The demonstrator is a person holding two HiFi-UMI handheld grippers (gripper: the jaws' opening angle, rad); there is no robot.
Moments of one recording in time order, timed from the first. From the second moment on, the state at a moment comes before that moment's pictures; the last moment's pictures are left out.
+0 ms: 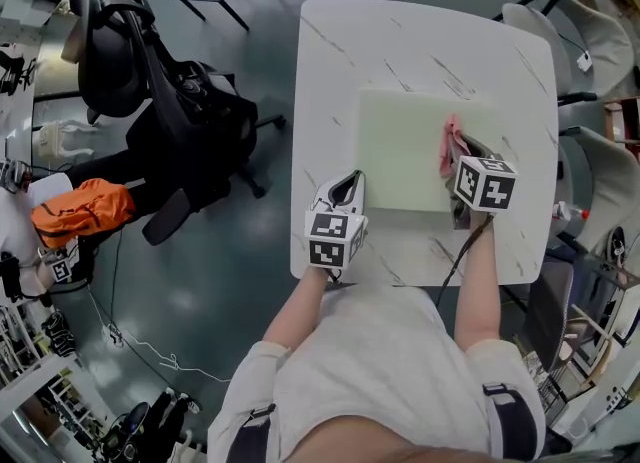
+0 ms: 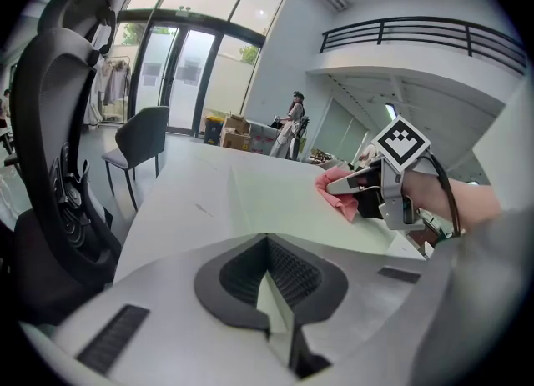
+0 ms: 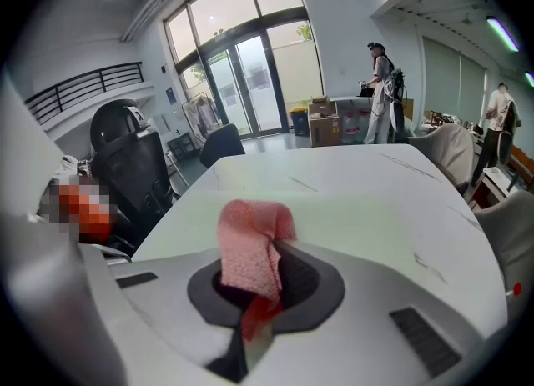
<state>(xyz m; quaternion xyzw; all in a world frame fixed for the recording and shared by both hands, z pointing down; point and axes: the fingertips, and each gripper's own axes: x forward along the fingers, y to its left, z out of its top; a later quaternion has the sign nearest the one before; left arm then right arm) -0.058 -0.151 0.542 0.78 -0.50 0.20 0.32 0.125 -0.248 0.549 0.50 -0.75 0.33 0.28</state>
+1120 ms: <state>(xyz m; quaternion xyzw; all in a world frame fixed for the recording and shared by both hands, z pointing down) -0.068 -0.133 0.545 0.79 -0.48 0.18 0.35 -0.056 -0.238 0.548 0.38 -0.81 0.31 0.31</state>
